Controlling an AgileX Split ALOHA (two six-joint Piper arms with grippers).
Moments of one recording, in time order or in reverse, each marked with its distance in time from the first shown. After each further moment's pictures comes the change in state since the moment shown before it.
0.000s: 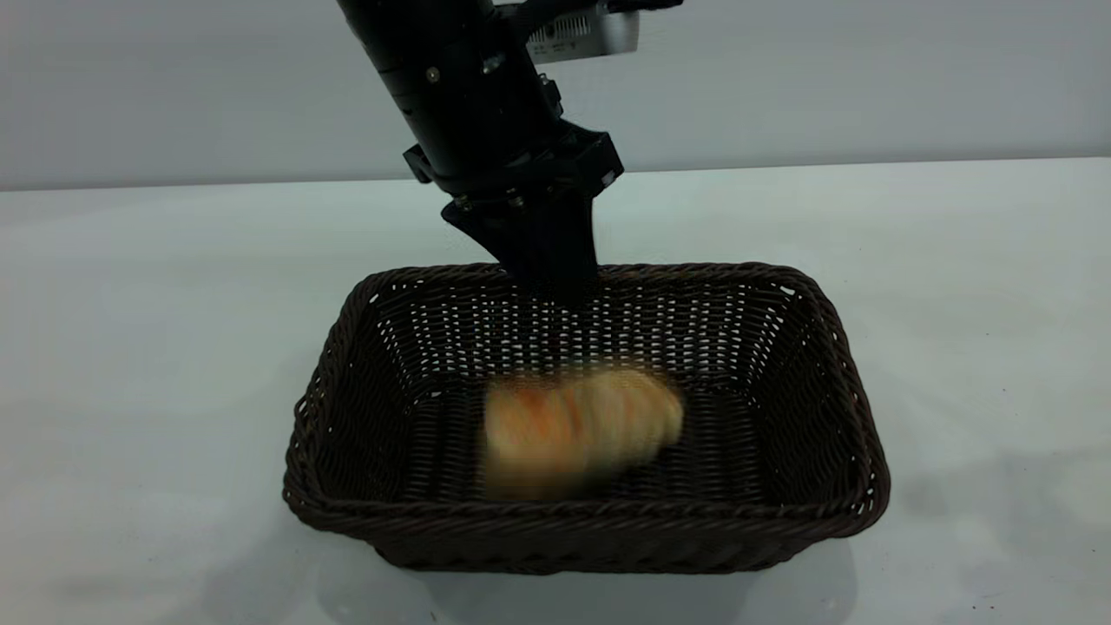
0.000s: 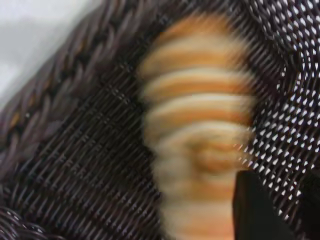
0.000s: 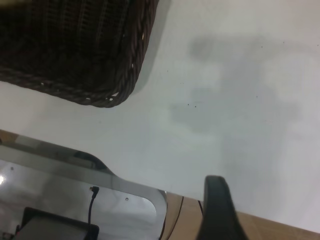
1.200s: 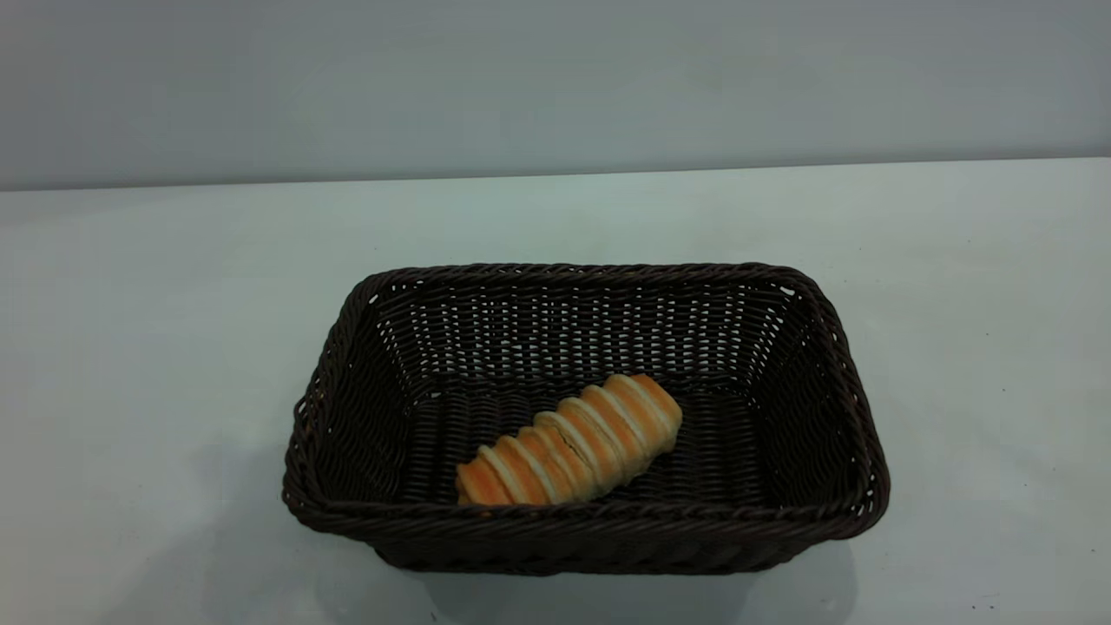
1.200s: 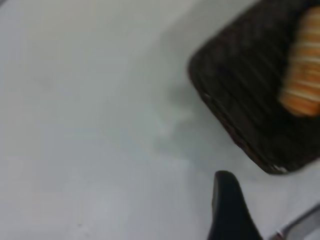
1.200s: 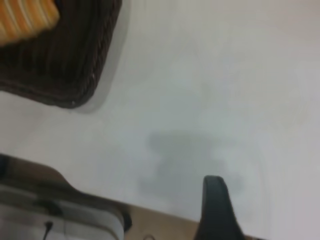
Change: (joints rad) left arm 0.009 -0.613 0.034 0.546 0.312 -0.289; right arm 0.000 -0.415 0.000 -0.125 0.119 -0.003
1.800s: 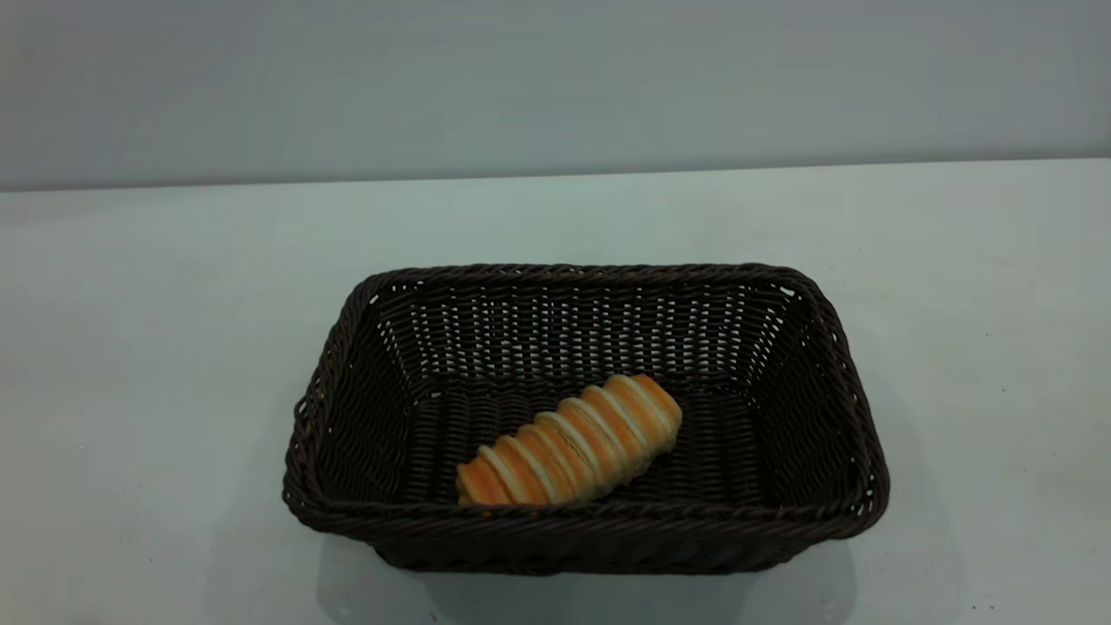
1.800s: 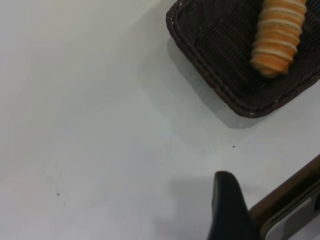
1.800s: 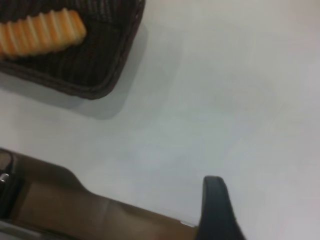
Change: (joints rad) left arm 0.000 -0.626 0.545 -0.020 -0.131 -0.042; right arm 0.000 -0.467 0.280 0.056 -0.012 -0.038
